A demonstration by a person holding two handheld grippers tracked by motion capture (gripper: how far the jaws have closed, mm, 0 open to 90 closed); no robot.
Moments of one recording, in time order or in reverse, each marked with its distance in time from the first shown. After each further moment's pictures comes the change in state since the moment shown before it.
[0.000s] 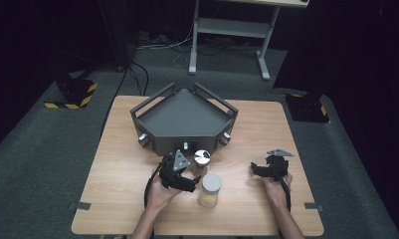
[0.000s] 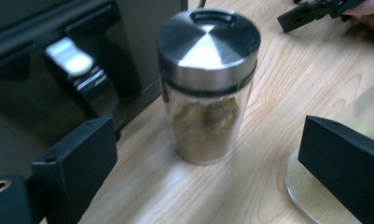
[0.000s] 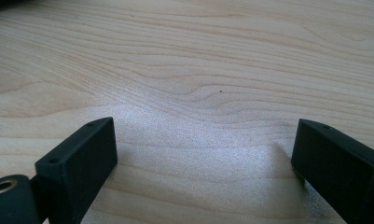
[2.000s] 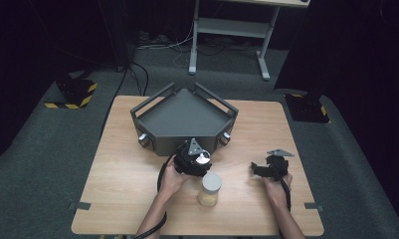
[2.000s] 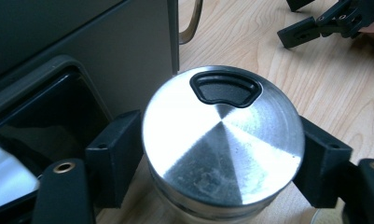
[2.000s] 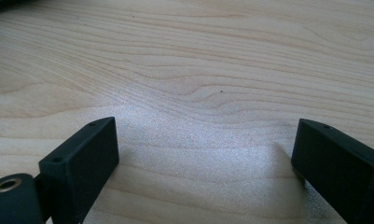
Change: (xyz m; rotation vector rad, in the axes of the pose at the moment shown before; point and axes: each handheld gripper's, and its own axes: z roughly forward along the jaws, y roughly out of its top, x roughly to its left) left arm 0.024 0.033 0.048 0.032 -0.084 0.005; right arm -0.001 0.000 0.000 -0.002 0.006 0.003
